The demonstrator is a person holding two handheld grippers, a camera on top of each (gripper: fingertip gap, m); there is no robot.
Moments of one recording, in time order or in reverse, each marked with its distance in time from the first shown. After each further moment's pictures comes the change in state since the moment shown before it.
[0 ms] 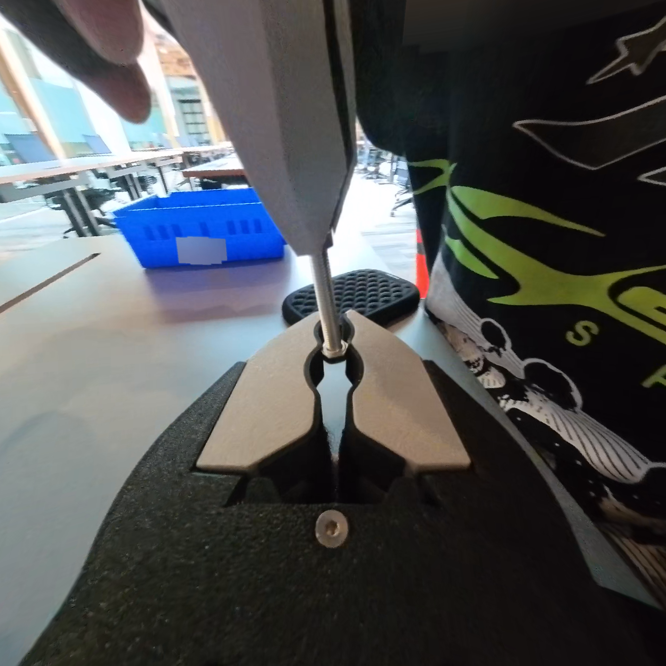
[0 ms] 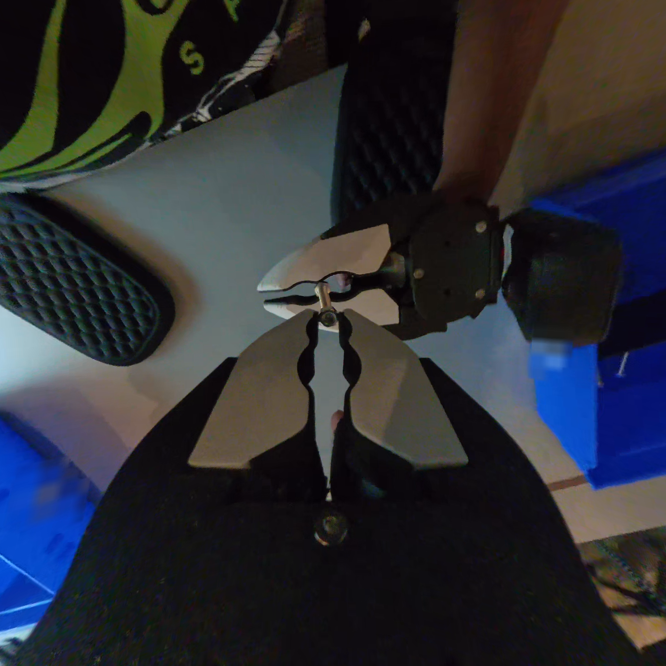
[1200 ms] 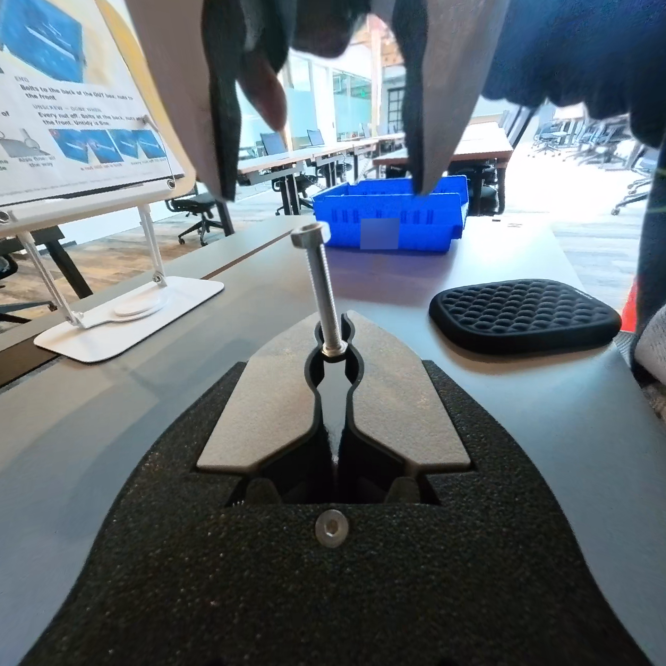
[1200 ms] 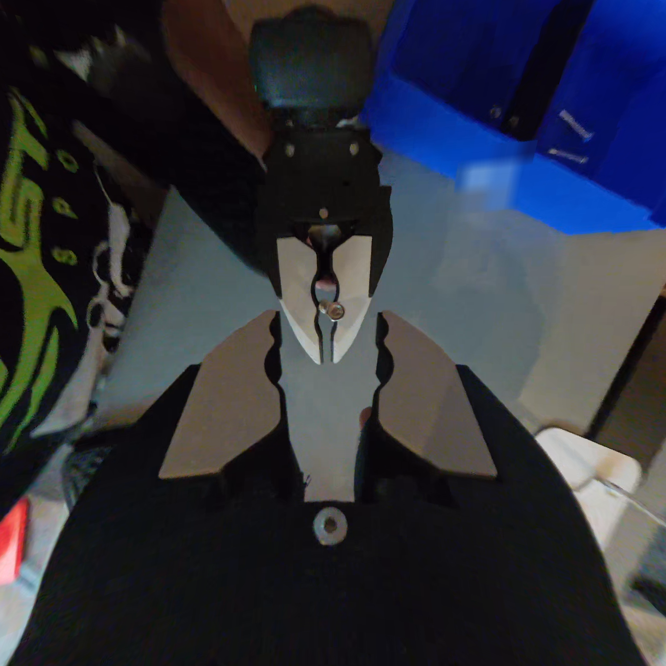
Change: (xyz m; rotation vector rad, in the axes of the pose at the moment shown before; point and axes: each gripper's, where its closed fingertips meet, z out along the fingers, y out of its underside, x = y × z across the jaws) left arm -0.070 -0.003 -0.034 -0.038 -0.565 0.044; right arm 0.028 0.035 -0.023 0.224 0.305 0.784
